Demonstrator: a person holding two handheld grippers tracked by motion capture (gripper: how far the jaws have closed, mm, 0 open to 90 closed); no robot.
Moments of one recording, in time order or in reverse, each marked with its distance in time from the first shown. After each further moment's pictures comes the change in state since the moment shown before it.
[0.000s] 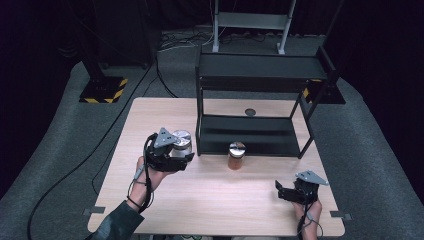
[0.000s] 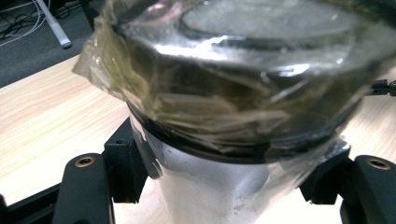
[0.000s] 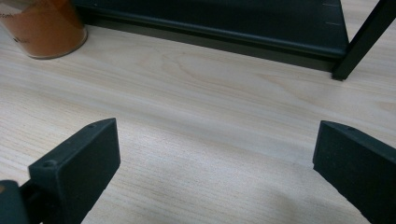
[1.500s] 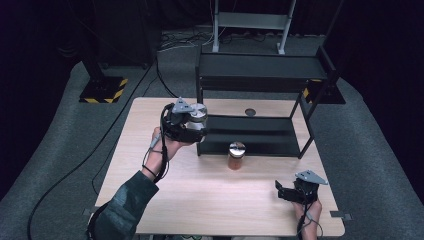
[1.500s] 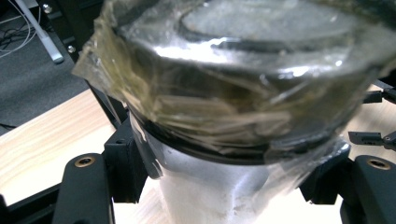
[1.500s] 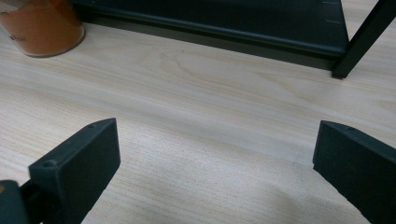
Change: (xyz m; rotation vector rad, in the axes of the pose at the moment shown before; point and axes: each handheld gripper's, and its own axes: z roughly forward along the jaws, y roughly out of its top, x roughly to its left) left arm 0.014 0.079 0.026 -0.003 -0.030 0.021; right arm 0.001 0.002 0.001 0.008 -0.005 0.001
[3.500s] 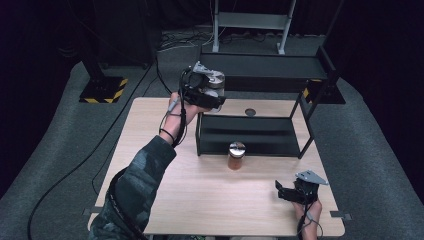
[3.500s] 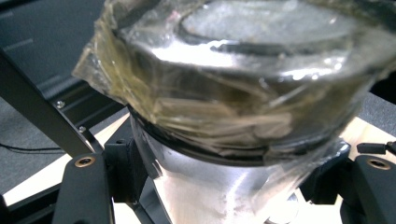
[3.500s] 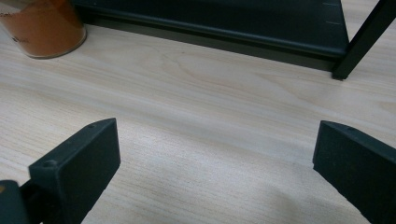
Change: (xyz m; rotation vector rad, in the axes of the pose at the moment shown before) left arm 0.011 0.089 0.024 -0.017 -0.004 0.004; right arm -0.001 -0.001 -0.001 -0.006 0.003 -0.001
